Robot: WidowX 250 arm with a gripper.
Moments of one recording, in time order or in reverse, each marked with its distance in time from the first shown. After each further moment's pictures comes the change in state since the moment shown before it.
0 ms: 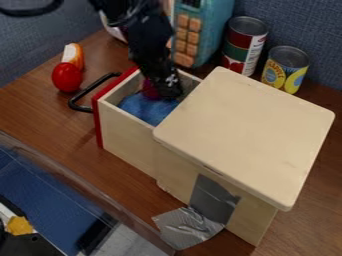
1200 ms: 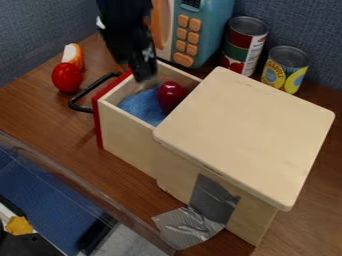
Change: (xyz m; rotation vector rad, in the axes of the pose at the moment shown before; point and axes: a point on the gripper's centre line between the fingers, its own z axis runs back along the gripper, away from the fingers) arm -0.007 0.008 0.053 0.131 0.141 0.066
